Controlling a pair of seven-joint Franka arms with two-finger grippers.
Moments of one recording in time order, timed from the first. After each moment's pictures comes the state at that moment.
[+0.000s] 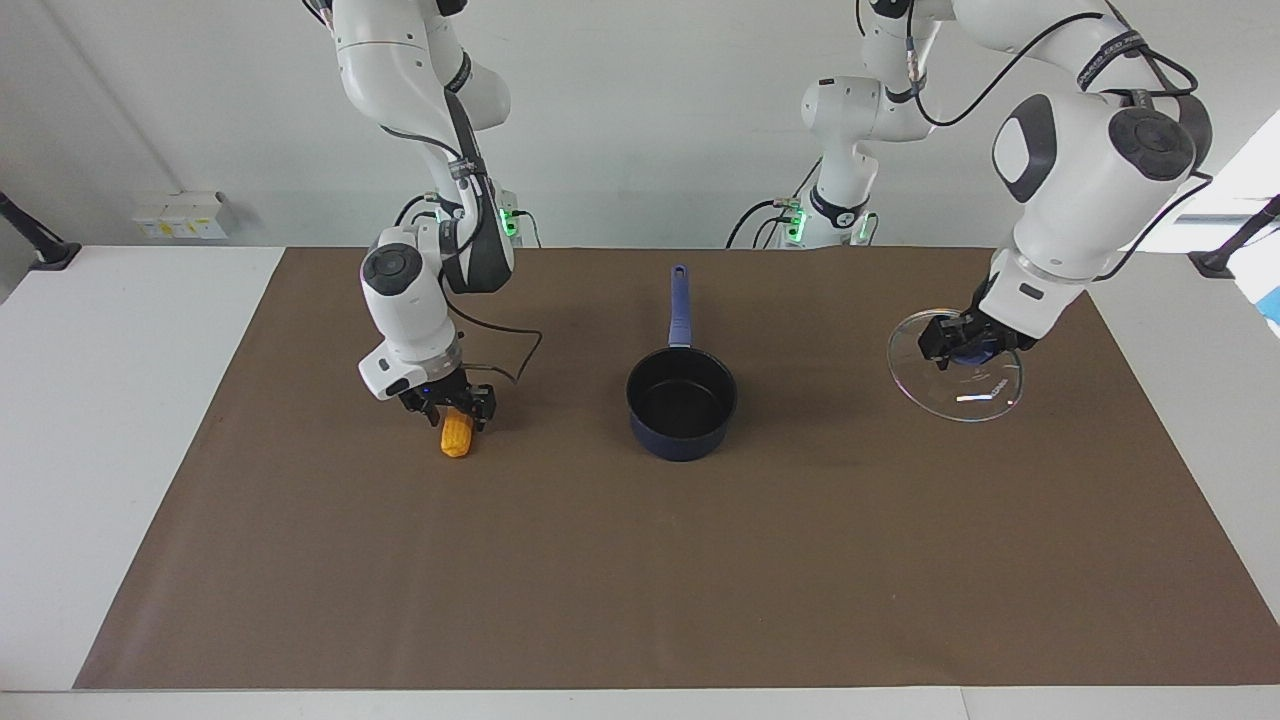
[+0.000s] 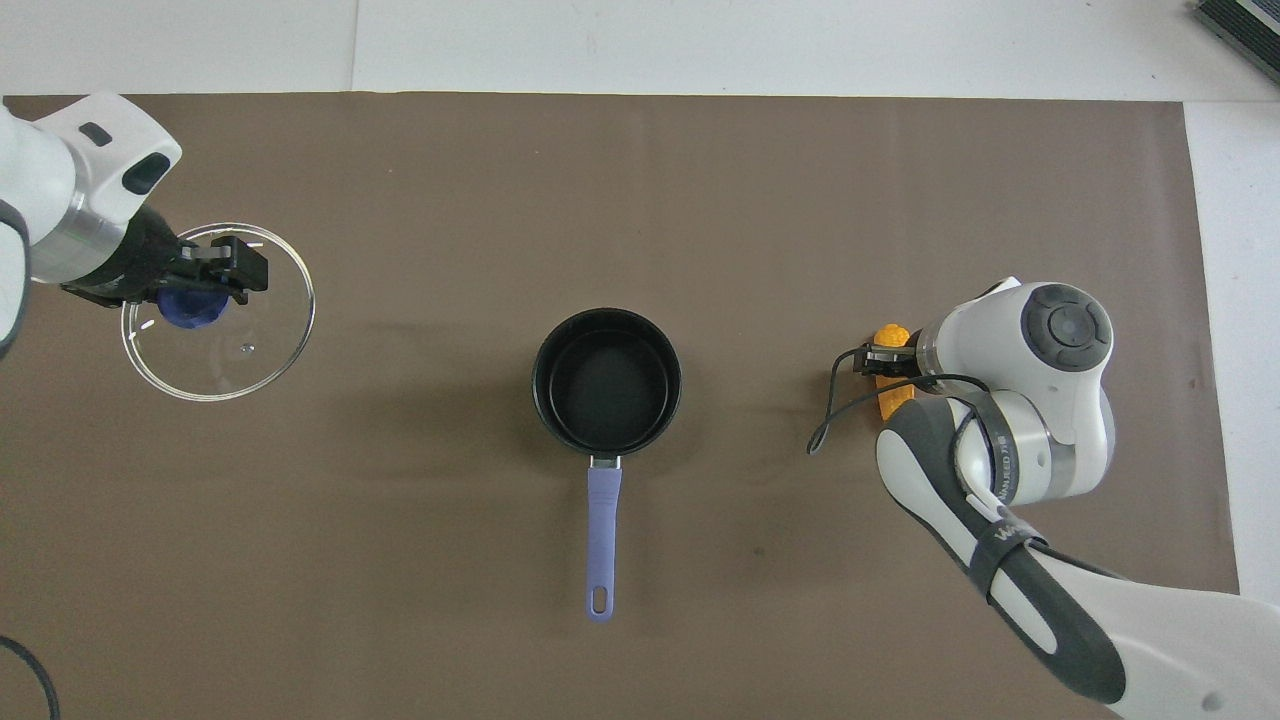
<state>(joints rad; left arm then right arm) -0.16 0.15 0.08 -1.60 -0.04 1.70 -0.11 0.17 0.23 -0.04 -2.15 0.01 2.43 0.26</state>
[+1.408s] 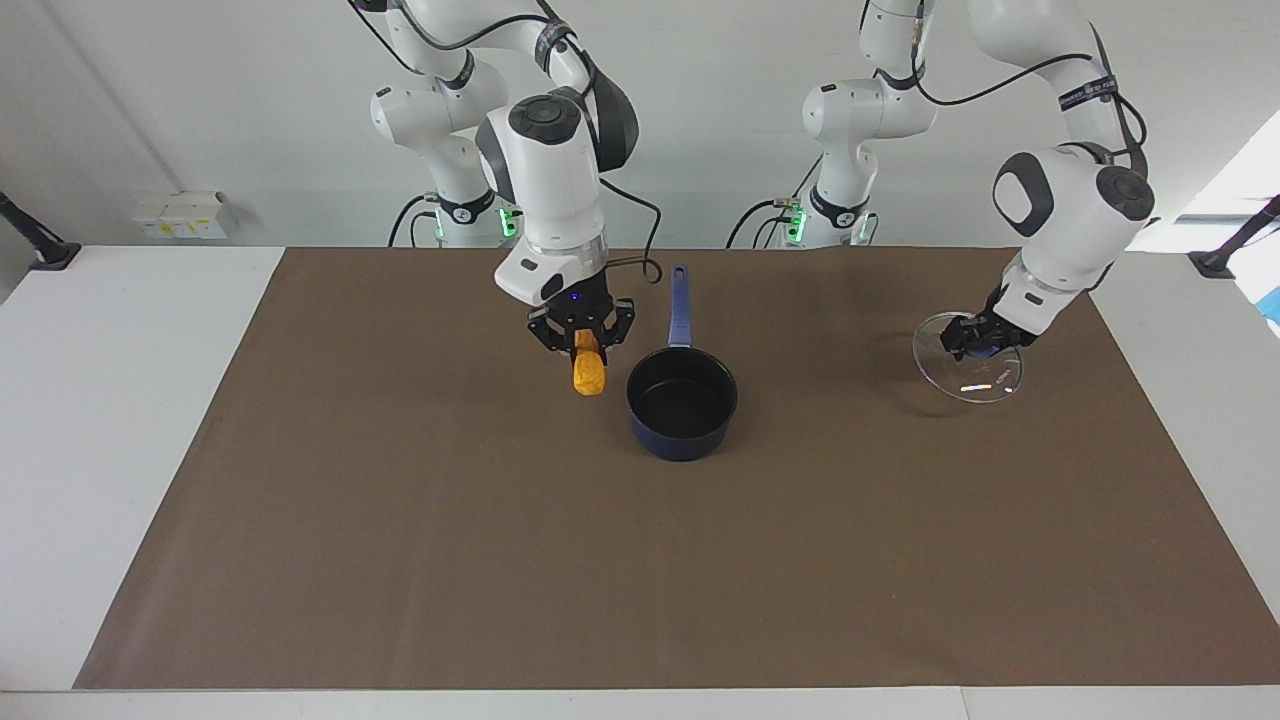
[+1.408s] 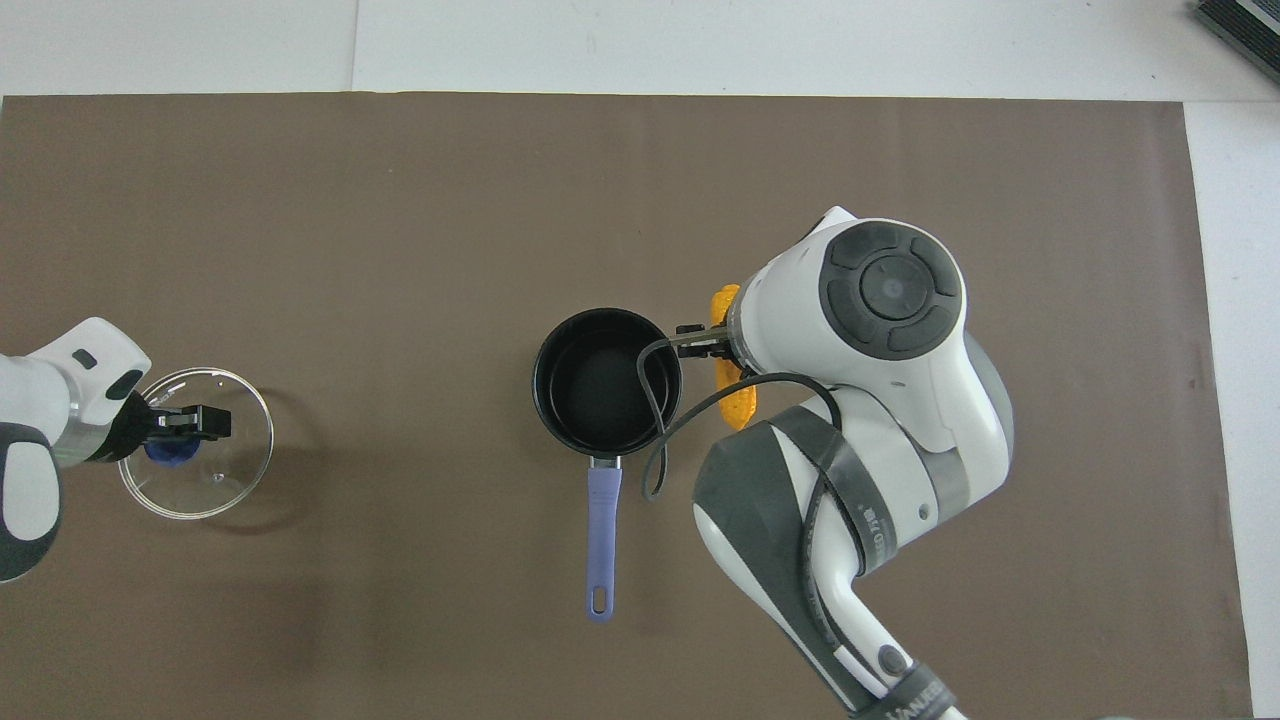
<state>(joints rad) 0.03 -0.06 0.08 -2.33 -0.05 2.25 0.10 0.49 0.20 -0.01 -1.70 0.01 2.02 0.43</state>
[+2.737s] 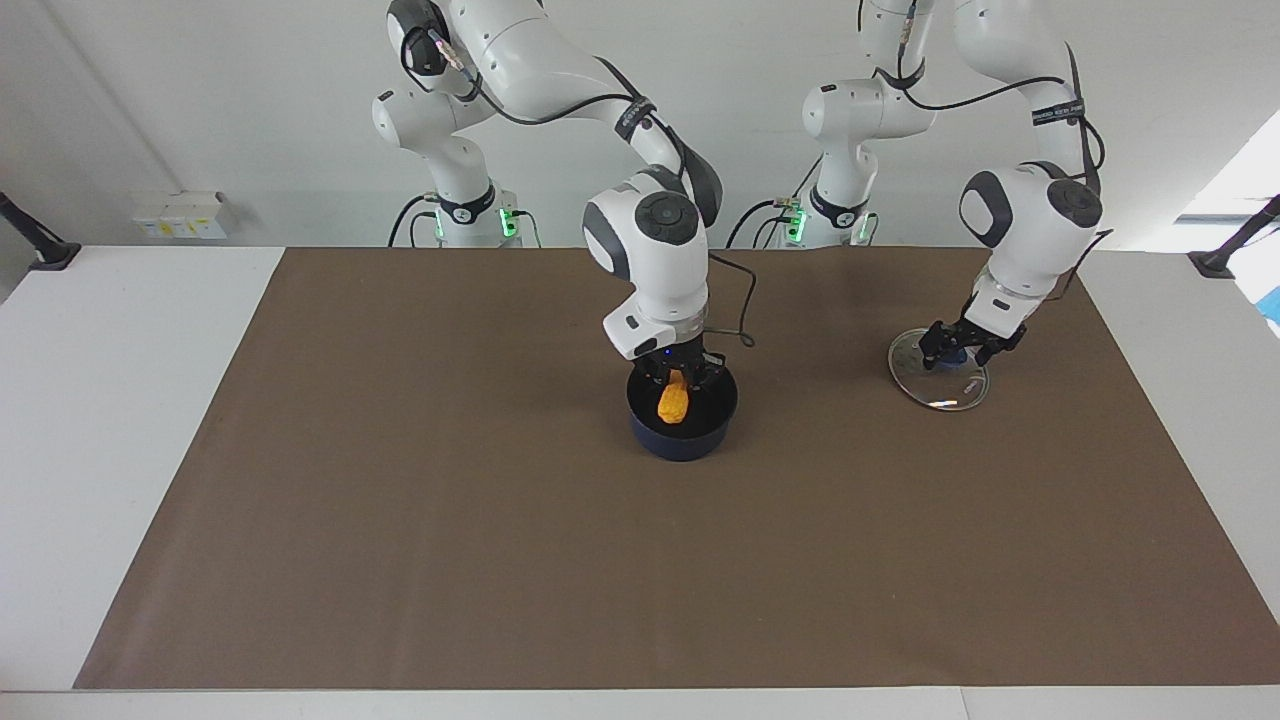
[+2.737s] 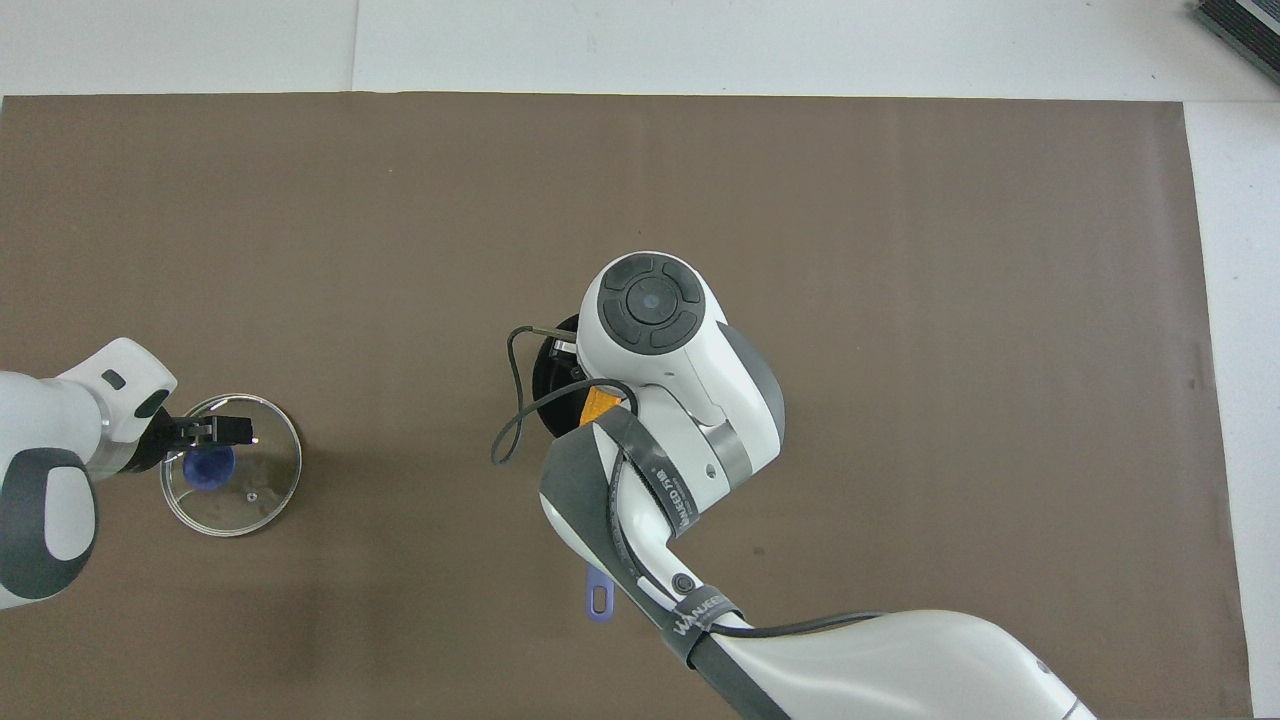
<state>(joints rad) 0.02 -0.07 0.06 -2.34 -0.05 2.28 0.10 0.61 0.48 0.00 -1.56 0.09 2.10 0.88</state>
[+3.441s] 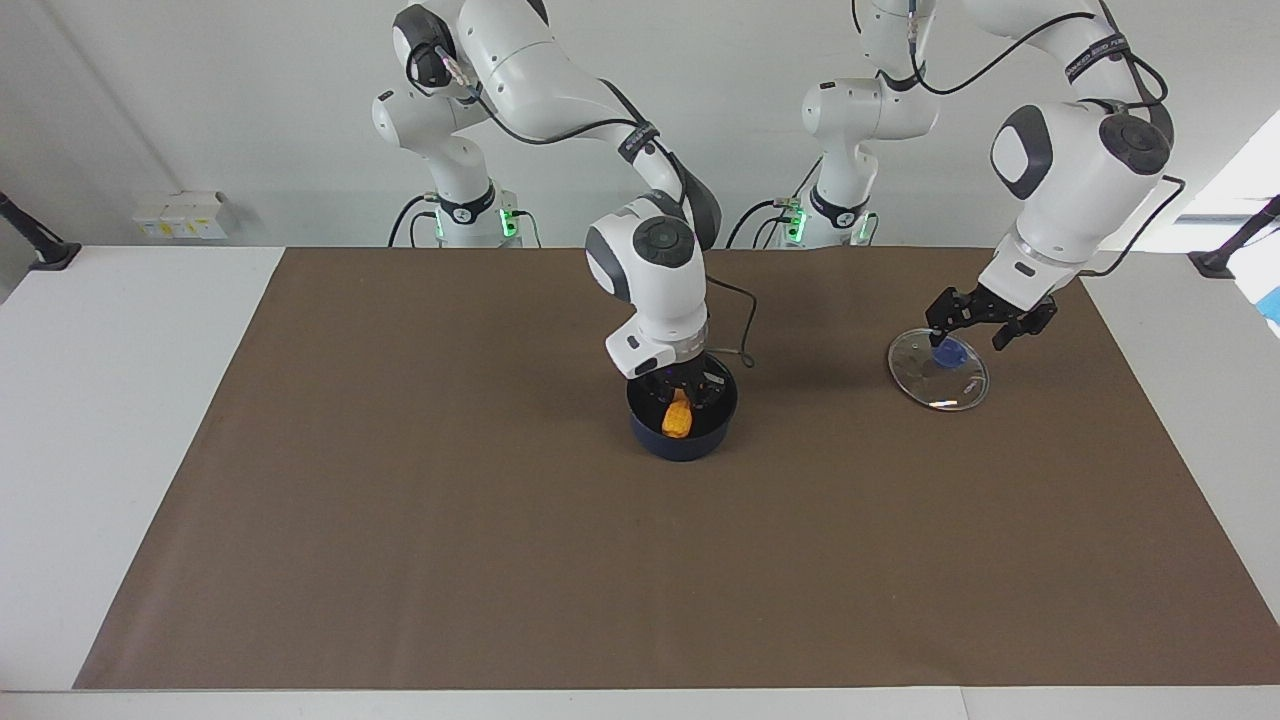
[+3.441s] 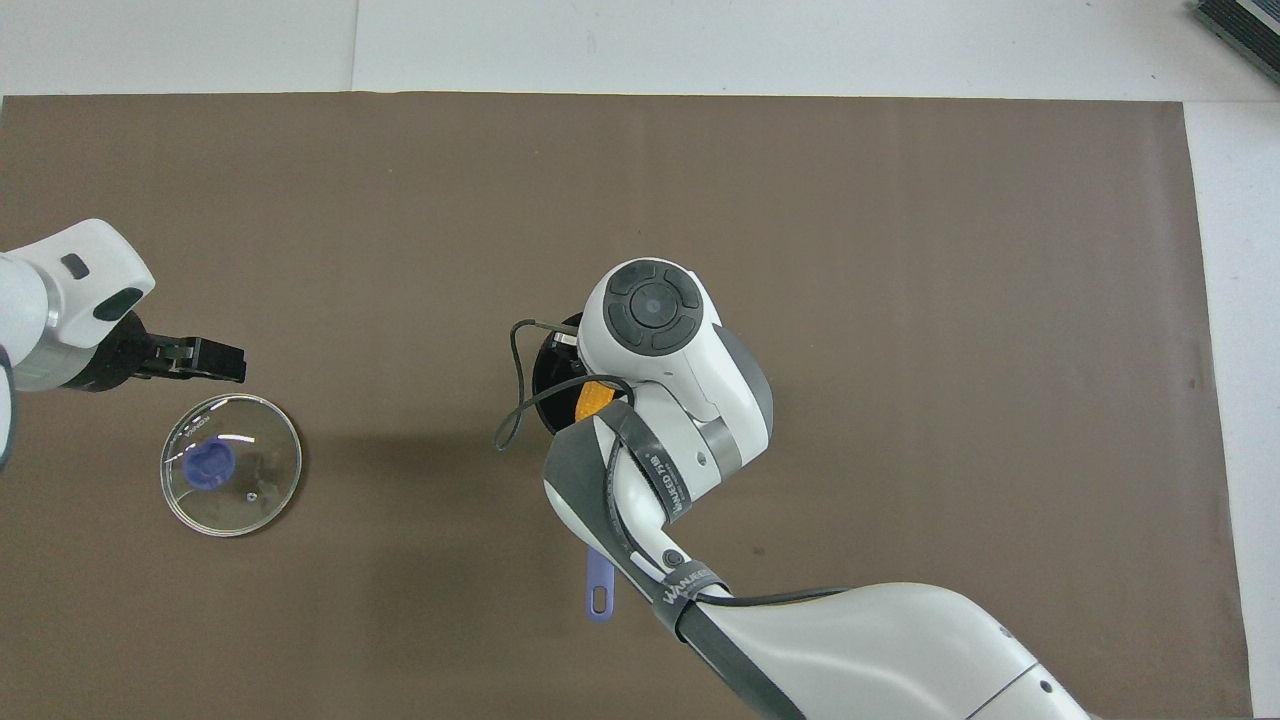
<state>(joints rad) -0.08 -0.02 0.04 -1.91 -0.05 1.87 0.10 0.61 0.53 0.00 -1.57 0.09 2.20 0.88</state>
